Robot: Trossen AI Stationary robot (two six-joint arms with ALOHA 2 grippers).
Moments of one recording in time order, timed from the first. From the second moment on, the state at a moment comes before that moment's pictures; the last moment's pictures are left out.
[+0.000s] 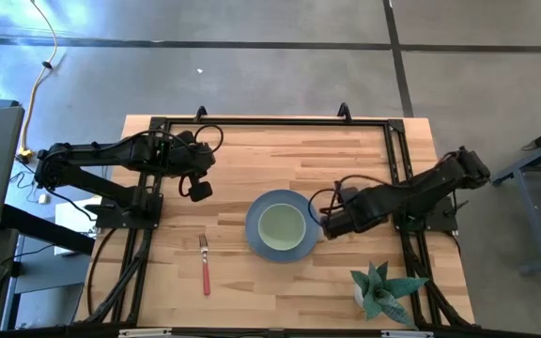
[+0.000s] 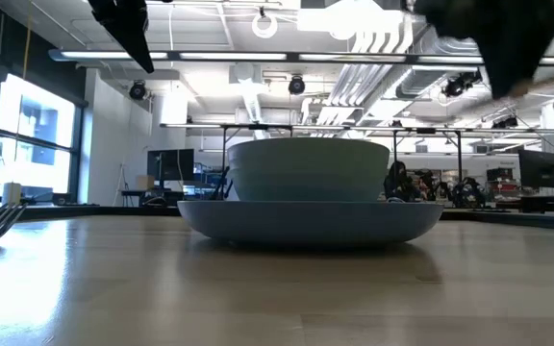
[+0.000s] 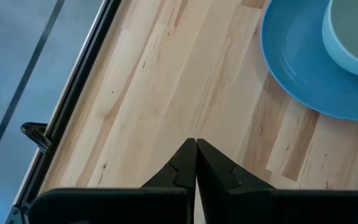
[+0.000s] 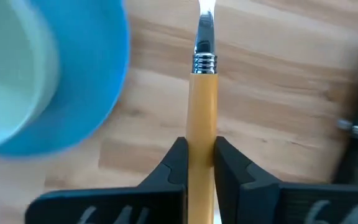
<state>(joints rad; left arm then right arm) 0.16 1.15 1.20 -1.15 -0.38 -0.19 0.36 1.52 1.28 -1.32 0.10 1.69</state>
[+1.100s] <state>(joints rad) 0.16 1.15 1.20 -1.15 -0.36 -0.21 0.09 2.05 1.98 -1.57 -0.49 0.70</state>
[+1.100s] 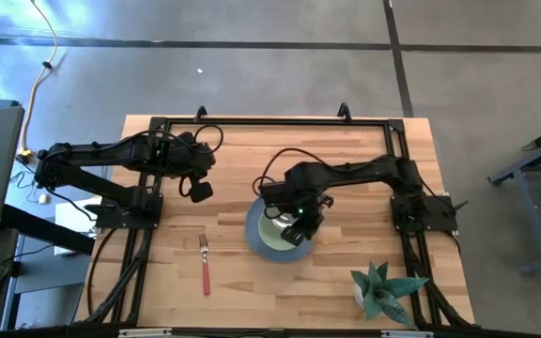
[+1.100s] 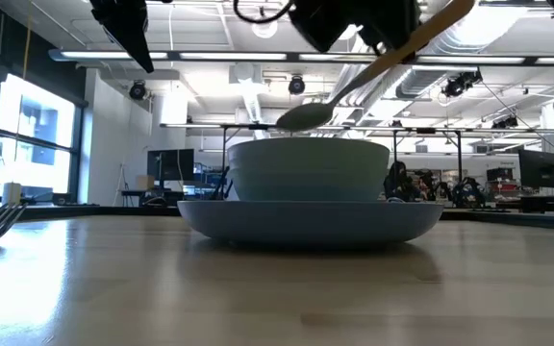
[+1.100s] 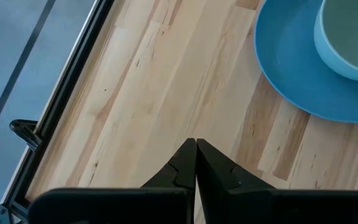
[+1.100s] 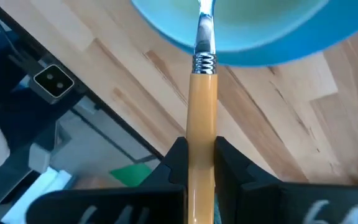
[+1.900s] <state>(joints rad) 0.16 1.15 1.20 -1.15 -0.35 -0.21 0.04 2.16 1.98 -1.57 -0.49 0.59</state>
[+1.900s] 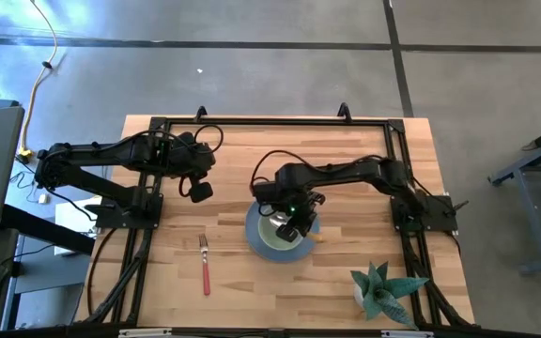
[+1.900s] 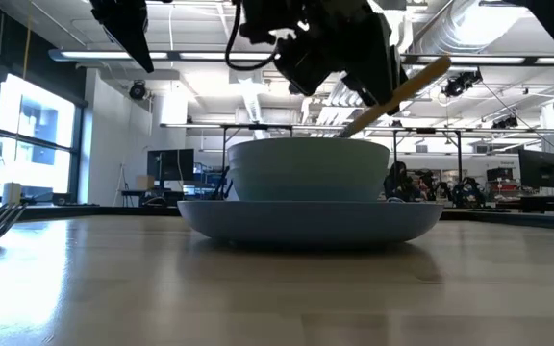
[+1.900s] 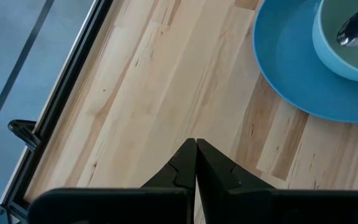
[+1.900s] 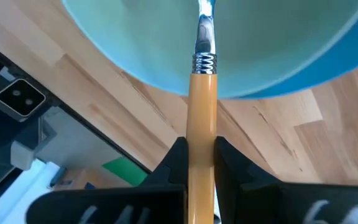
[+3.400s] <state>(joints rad) 0.16 1.15 1.20 -1.15 -0.36 -0.22 0.04 2.23 1.98 -1.57 -0.46 0.56</state>
